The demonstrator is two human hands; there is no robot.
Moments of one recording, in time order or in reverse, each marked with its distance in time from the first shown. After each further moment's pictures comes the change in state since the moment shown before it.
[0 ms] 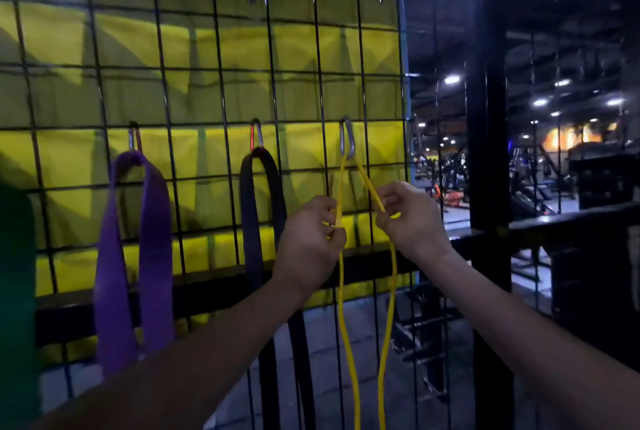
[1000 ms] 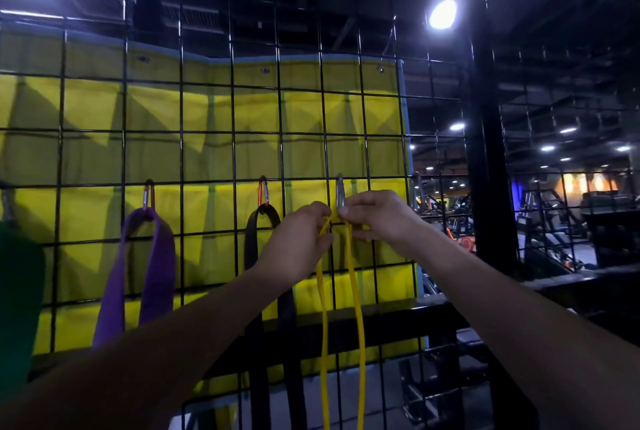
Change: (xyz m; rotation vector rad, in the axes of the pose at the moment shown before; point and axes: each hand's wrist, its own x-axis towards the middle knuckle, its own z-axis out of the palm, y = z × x) left_hand 0.066 0.013 -0.037 0.251 -0.093 0.095; right_hand 0.077 -0.045 -0.003 0.488 -0.385 0.209
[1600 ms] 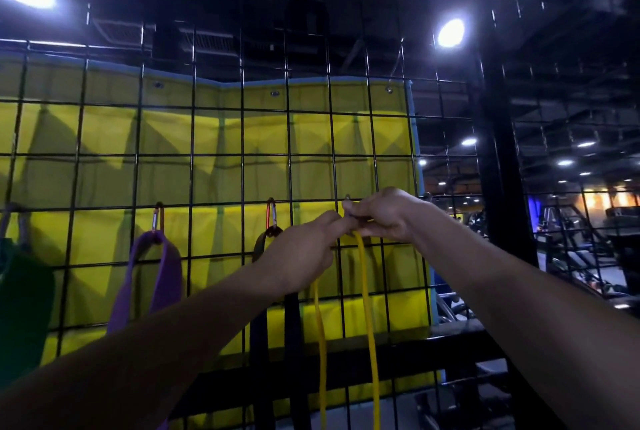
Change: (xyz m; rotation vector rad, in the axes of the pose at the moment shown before) left_hand 0.018 -0.003 -0.019 0.411 -0.178 0.284; right_hand 0.037 -0.032 -0.006 0.047 -0.032 0.218
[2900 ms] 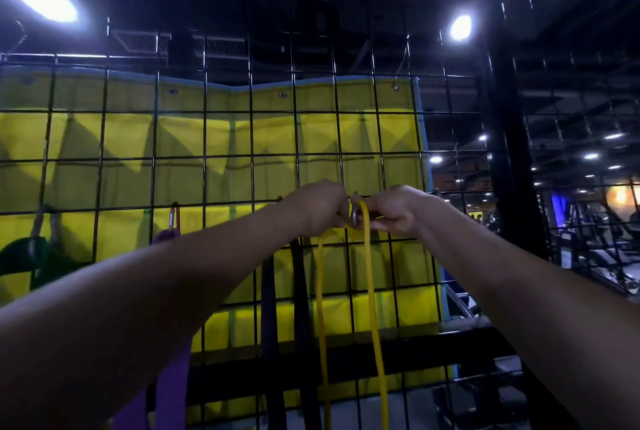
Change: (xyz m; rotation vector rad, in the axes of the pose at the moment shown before) left_hand 0.047 -0.001 -0.039 0.125 -0.194 -0.074; right_hand -0.003 -0.006 -0.002 0.237 -0.121 0.126
